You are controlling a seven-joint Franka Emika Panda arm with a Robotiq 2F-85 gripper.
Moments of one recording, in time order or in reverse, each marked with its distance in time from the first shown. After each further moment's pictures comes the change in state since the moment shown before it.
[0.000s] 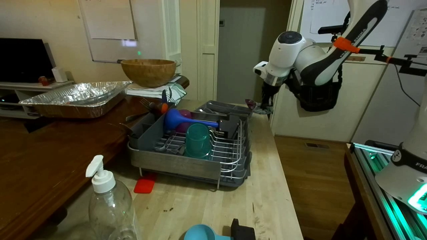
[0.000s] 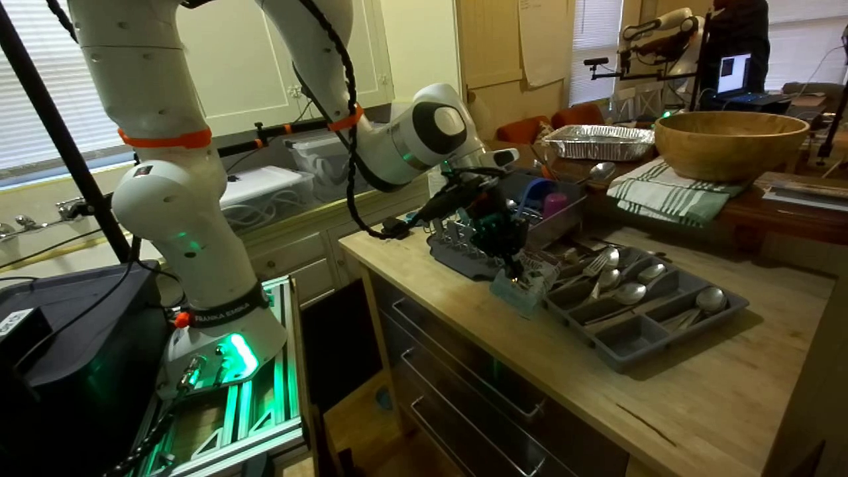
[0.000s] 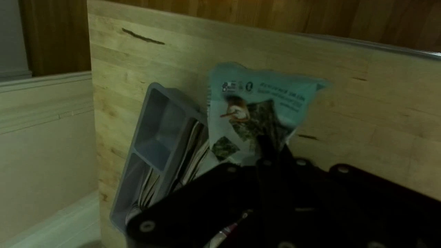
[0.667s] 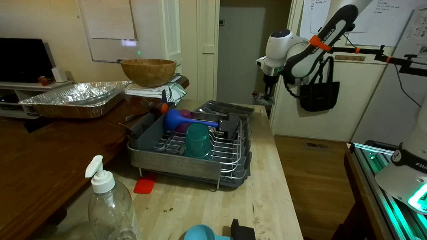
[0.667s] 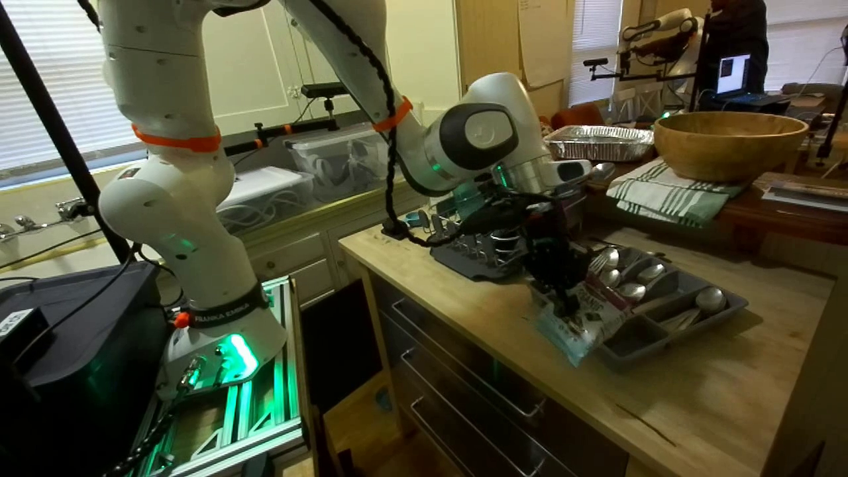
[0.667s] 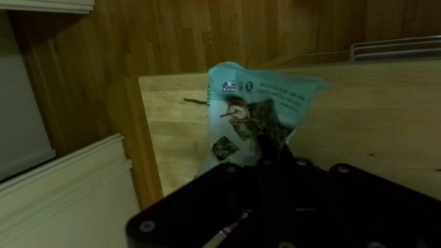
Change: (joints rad) arm -0.176 0.151 -0.026 0.211 0.305 -0.036 -0.202
